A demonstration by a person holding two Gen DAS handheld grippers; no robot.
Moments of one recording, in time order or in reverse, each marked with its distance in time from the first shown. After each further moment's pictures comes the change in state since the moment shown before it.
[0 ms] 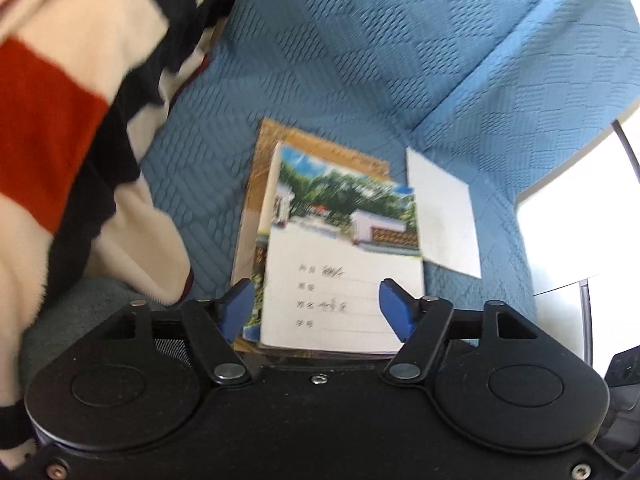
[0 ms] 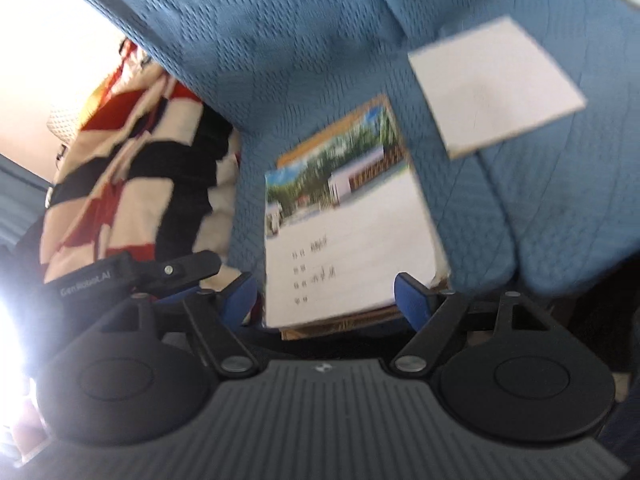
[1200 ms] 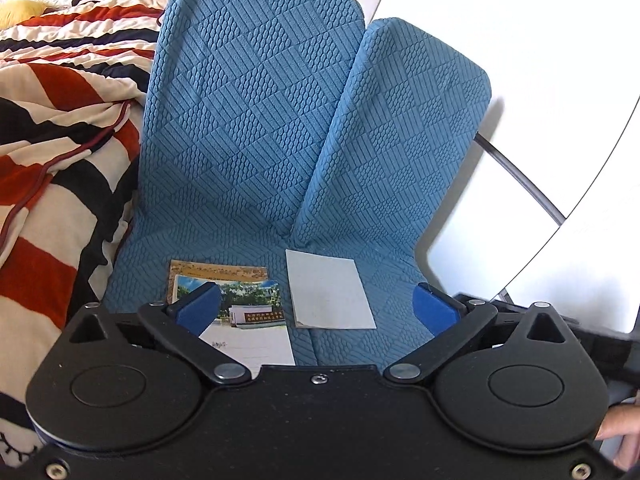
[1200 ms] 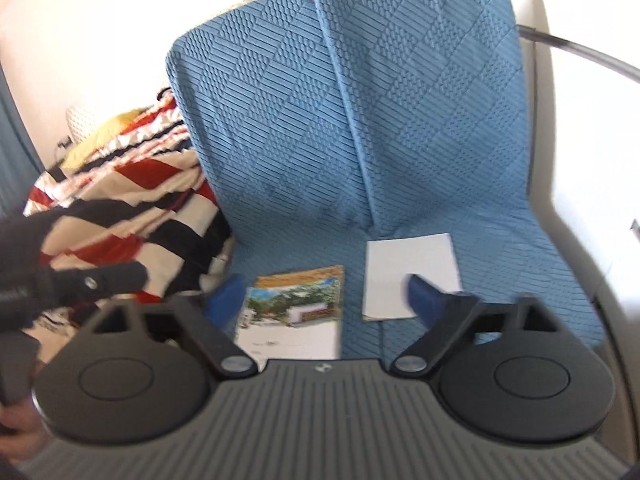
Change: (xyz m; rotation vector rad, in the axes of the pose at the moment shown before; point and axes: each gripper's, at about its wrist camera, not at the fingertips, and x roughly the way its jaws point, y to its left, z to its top) left arm -0.166 -0.147 -0.043 0.283 -0.335 -0.086; right arm -0.188 0.033 0.020 -0.364 -0.346 -0.161
